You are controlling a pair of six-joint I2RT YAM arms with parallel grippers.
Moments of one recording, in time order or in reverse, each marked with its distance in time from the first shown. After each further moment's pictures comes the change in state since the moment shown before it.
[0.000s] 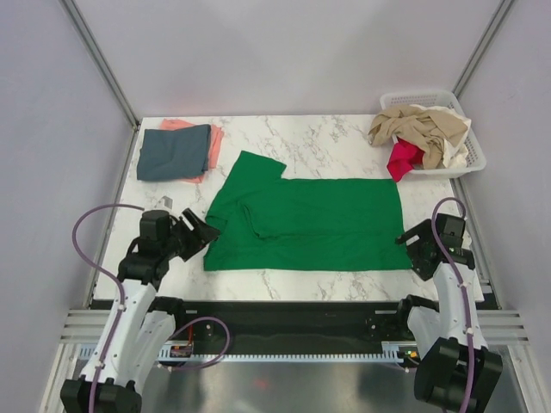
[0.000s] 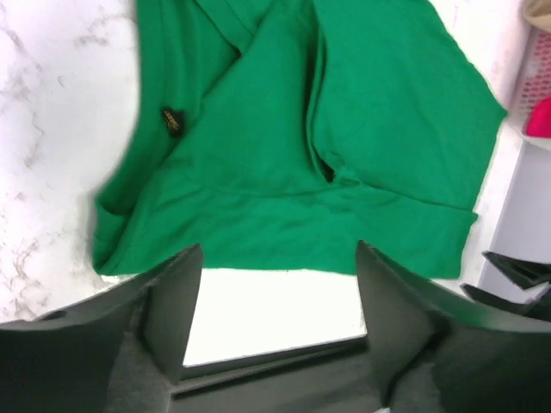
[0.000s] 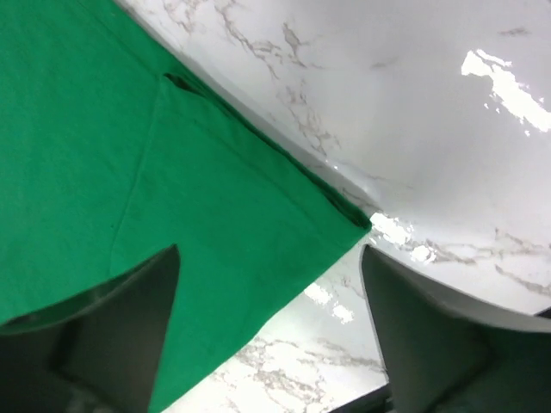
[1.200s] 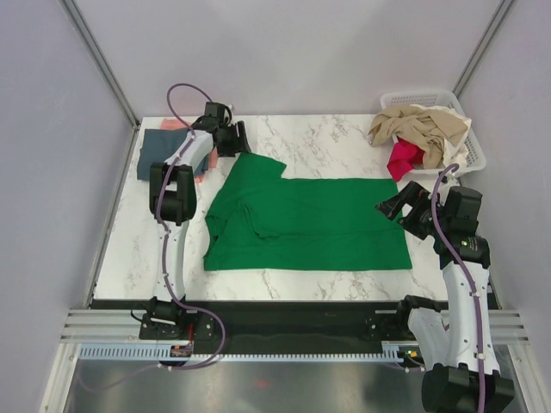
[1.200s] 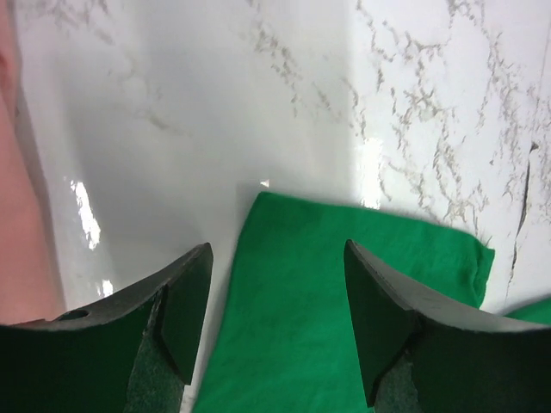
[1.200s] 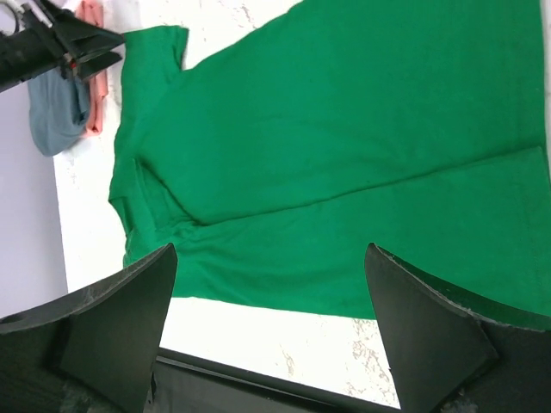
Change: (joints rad) left arm -0.063 1.769 1.550 0.038 0.010 0.470; right arm 0.087 -0.048 0.291 0.035 -0.451 -0.253
